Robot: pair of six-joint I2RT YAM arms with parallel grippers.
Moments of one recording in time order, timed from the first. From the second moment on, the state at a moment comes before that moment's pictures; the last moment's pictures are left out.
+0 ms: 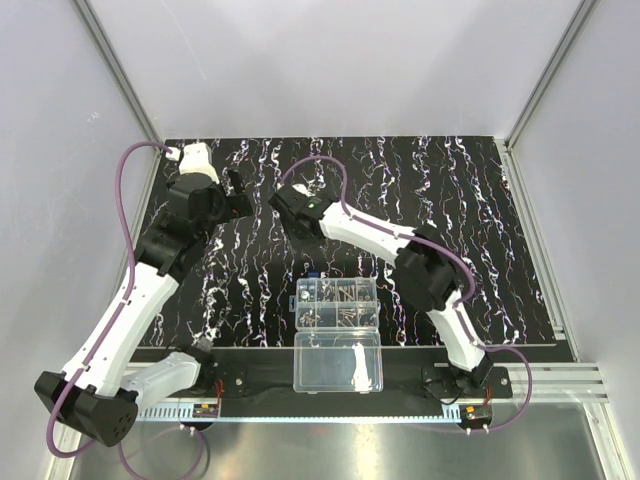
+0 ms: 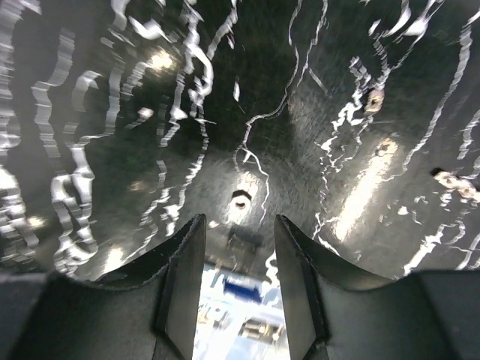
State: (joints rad) left arm -0.39 1.03 1.13 -0.52 -0.35 -0.35; right arm 0.89 2.19 1.91 -0.82 0.22 0.47
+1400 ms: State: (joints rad) left arm -0.39 1.02 1.13 -0.52 -0.39 -0.34; right arm 0.86 2.36 1.97 -0.87 0.12 0.50
